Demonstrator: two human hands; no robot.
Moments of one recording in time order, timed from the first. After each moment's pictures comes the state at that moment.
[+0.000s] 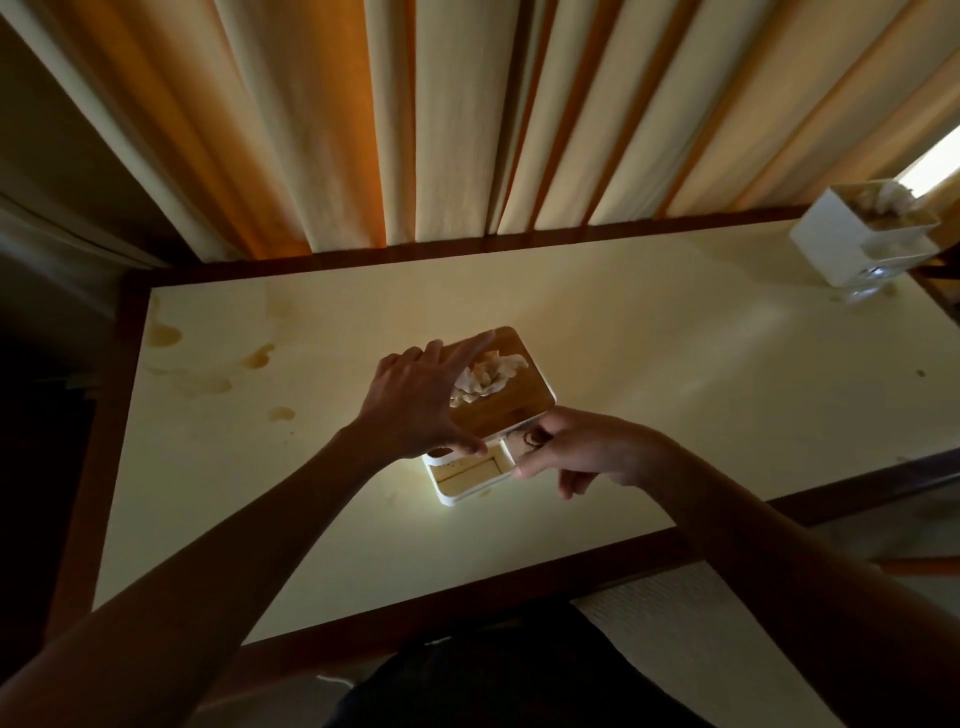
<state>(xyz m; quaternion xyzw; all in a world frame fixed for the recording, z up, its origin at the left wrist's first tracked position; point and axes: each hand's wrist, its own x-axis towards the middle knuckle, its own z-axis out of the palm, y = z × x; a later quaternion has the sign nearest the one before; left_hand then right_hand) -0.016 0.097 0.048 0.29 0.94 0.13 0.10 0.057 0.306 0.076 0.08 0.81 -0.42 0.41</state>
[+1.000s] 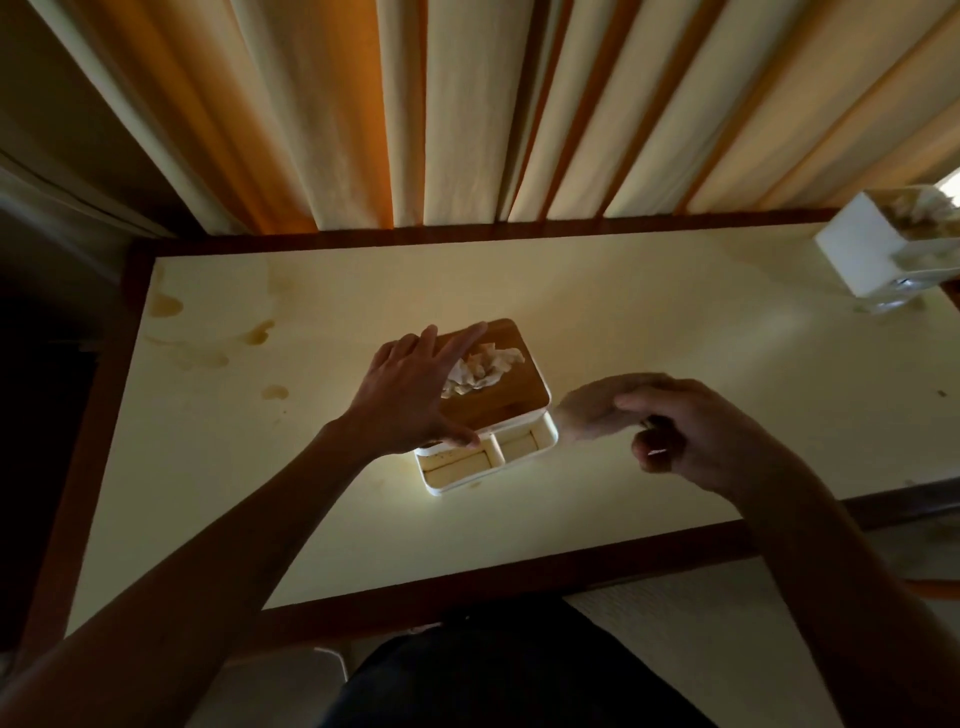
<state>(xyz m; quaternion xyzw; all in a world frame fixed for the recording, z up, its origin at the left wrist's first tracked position) -0.010 0.099 0.044 0.27 0.94 0.16 0.11 0.083 0.382 0.123 0.25 0.66 -0.67 0.24</state>
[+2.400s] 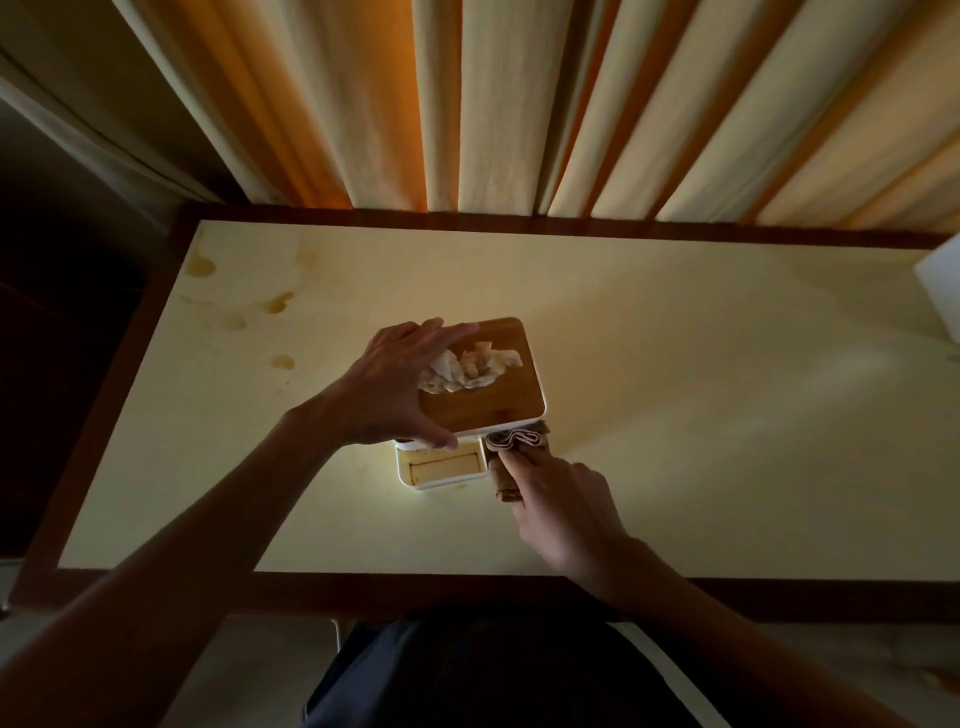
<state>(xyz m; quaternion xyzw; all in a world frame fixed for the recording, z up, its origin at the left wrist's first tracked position) 0.004 0.107 0.065 0.22 0.94 0.24 0.15 0.095 0.320 0.035 -0.18 0.97 -0.07 0.13</state>
